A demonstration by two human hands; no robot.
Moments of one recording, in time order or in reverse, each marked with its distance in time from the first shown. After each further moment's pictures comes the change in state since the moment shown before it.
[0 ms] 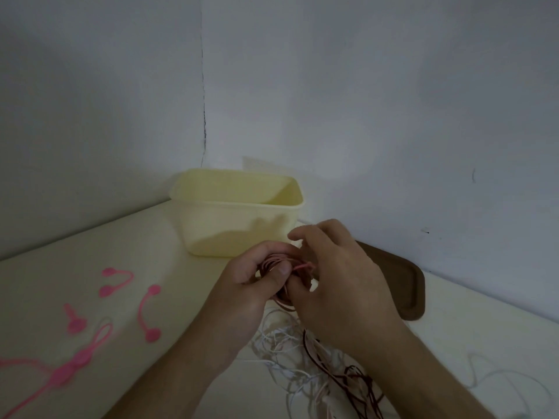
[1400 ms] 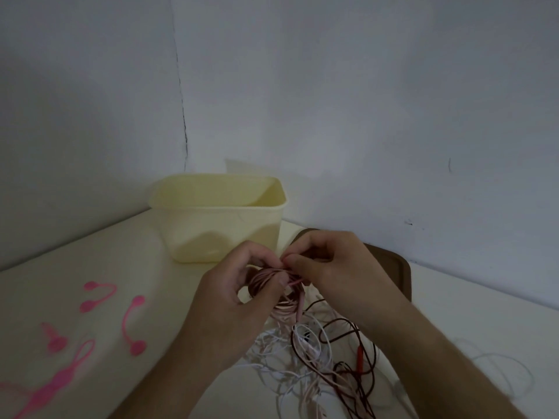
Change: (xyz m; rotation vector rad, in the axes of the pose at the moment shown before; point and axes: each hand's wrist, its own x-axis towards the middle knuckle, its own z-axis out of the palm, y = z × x) left_hand -0.004 -0.005 0.002 0.300 0.084 0.187; right_hand 0.012 0.019 -0.024 0.678 -0.158 0.343
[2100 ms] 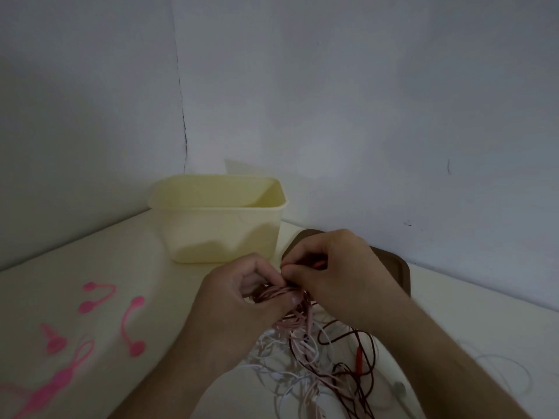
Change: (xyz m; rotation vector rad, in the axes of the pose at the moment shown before) left_hand 0.001 0.001 0.004 0.009 -0.027 -0.131; right_hand 0.000 -0.001 -0.004 -0.306 -0.007 -0.090
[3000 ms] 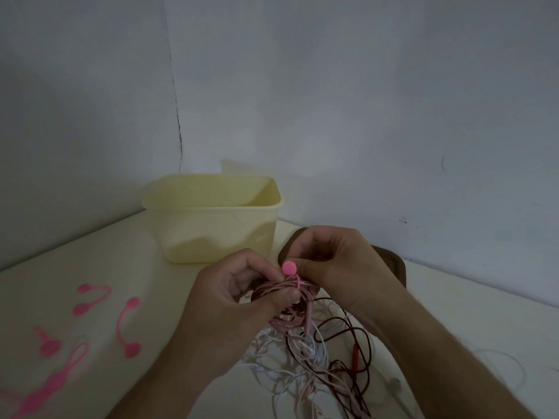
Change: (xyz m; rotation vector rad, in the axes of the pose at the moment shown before) left_hand -0.003 0.006 0.002 -0.179 0.022 0.103; right_hand 0.003 0.015 -0.001 0.409 0.004 0.079
